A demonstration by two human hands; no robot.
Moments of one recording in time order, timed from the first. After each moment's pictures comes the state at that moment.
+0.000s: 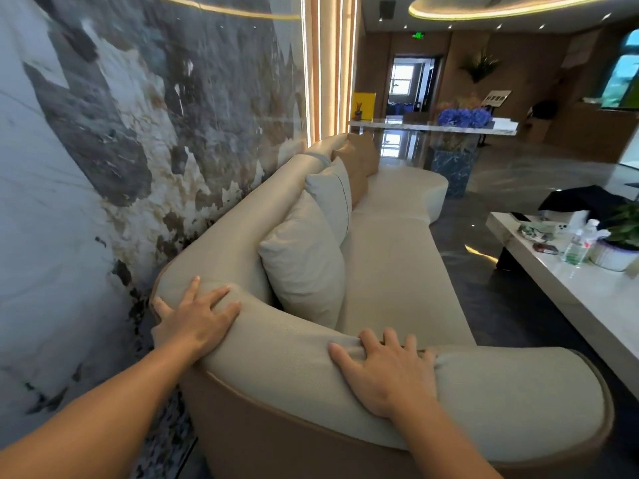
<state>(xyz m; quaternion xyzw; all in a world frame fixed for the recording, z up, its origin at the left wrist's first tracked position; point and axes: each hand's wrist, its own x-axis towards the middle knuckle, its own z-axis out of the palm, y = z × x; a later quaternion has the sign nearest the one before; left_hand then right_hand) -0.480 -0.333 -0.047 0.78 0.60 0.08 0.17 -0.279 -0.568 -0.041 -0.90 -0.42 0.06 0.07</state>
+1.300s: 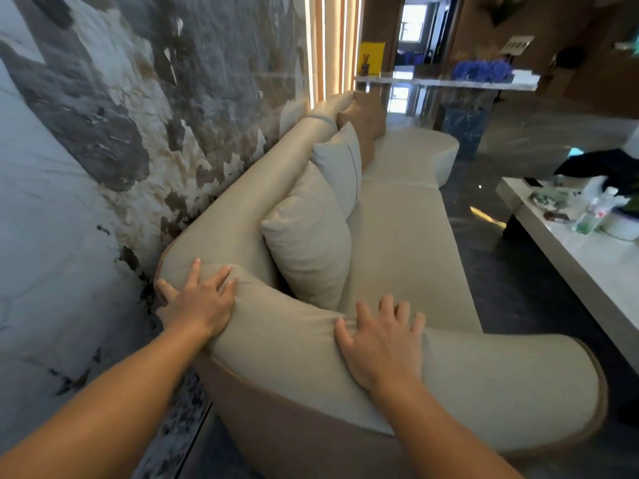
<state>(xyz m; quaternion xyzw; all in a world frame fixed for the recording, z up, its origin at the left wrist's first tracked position) -0.476 -0.326 -0.032 0.77 0.63 0.02 0.13 -0.290 -0.536 -0.037 -0.91 -0.41 -0.03 0.07</state>
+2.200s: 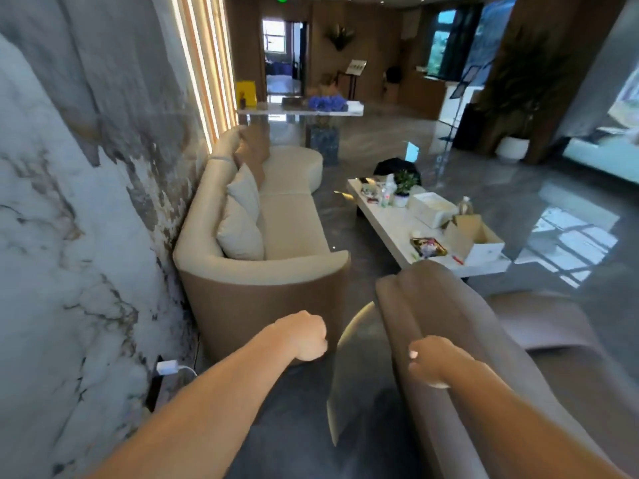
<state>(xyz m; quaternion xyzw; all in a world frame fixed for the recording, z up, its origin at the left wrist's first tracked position) -0.727 -0.895 0.357 0.95 0.13 -0.24 0.15 -0.601 -1.129 0.312 -0.94 -0.24 0.24 -0.04</state>
